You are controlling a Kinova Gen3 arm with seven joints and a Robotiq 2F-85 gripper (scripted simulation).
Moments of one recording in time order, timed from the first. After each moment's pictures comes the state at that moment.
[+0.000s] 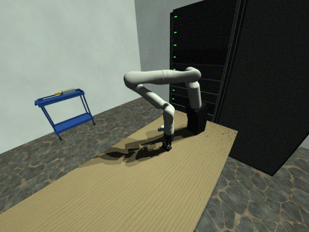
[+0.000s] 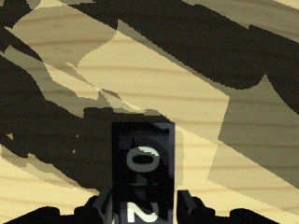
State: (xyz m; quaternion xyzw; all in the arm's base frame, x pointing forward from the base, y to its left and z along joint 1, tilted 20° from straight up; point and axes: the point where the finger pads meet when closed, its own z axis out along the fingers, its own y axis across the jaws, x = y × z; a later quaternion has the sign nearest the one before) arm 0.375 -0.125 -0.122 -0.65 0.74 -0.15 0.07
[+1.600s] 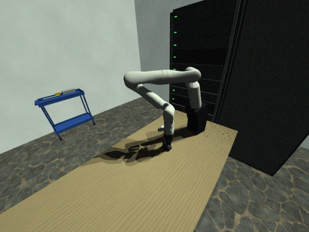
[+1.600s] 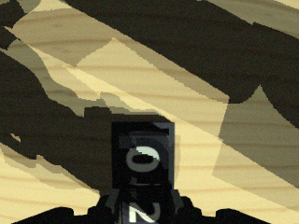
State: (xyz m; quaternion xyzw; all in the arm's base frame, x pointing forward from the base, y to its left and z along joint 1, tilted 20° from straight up) arm 0.375 -0.125 -0.122 -0.65 0.74 -0.15 0.07
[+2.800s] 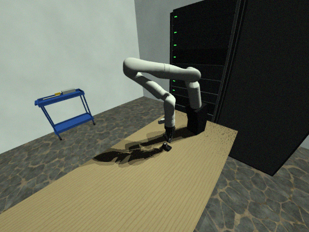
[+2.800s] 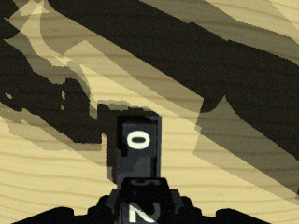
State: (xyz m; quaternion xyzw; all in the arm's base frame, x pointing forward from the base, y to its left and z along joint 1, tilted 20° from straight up) arm 0.350 -0.111 -0.059 -0.65 0.74 -0.15 0.07
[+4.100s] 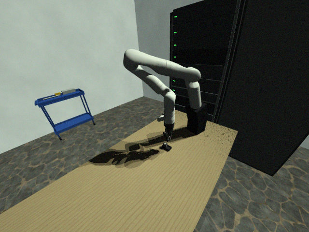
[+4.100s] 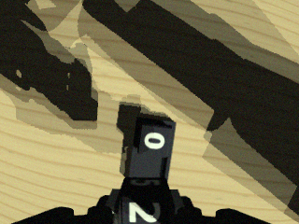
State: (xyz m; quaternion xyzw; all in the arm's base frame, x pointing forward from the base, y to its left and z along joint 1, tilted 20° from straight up) arm 0.349 -0.110 -0.030 -0.69 0.70 -0.17 0.06
